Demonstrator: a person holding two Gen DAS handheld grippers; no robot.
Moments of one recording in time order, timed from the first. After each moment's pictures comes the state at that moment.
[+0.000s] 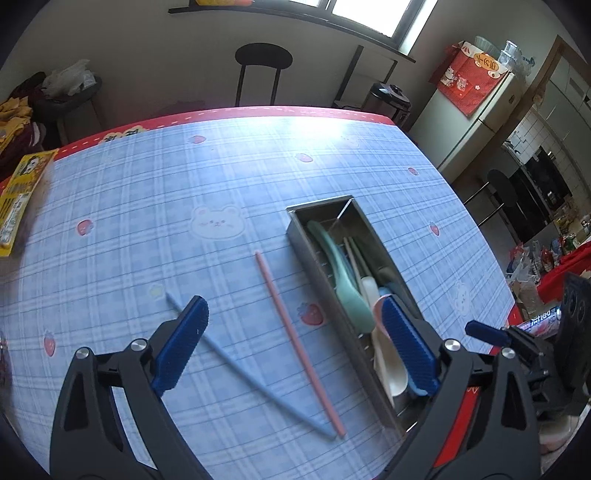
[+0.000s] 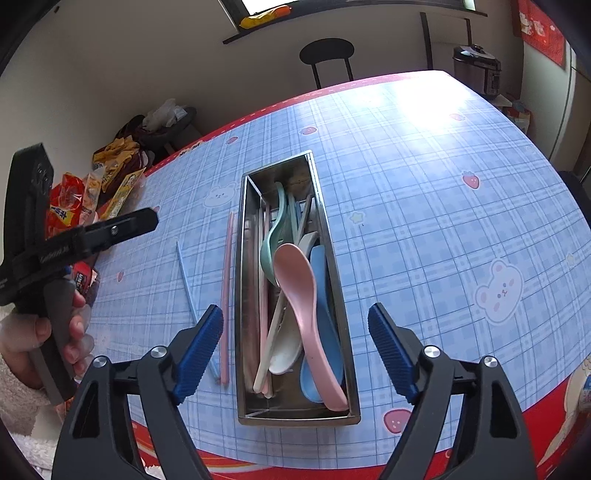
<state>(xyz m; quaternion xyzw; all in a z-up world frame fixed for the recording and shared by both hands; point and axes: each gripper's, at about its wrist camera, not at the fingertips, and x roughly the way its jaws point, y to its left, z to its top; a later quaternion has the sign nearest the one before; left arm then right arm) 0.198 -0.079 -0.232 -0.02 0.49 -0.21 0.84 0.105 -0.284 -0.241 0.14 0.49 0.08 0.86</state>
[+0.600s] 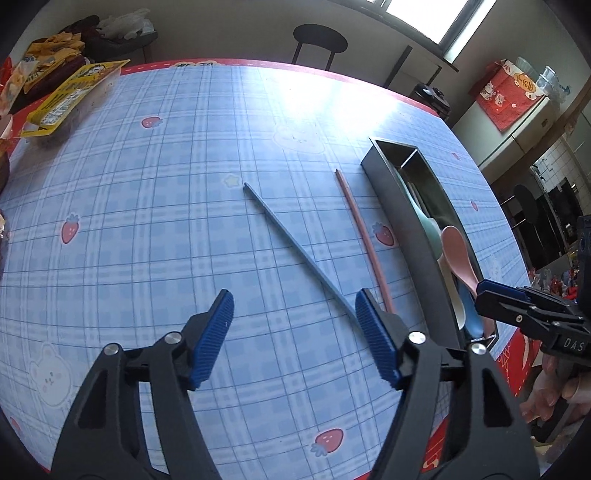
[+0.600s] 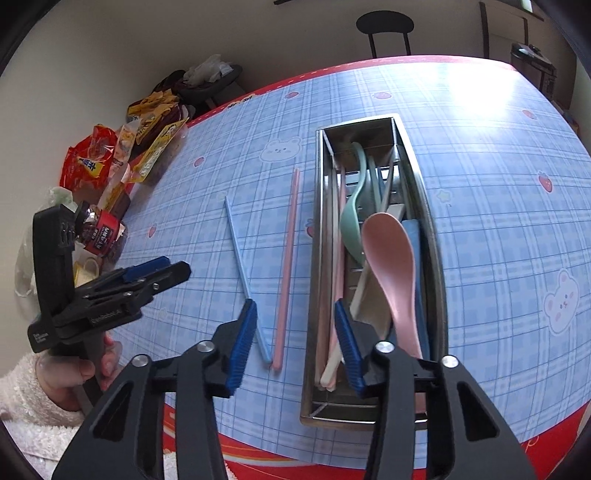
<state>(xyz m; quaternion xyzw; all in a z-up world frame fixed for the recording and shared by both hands) 0.147 -0.014 -0.291 -0.07 0.53 -0.15 0.83 0.125 -0.227 -0.253 0.12 0.54 0.17 0.82</state>
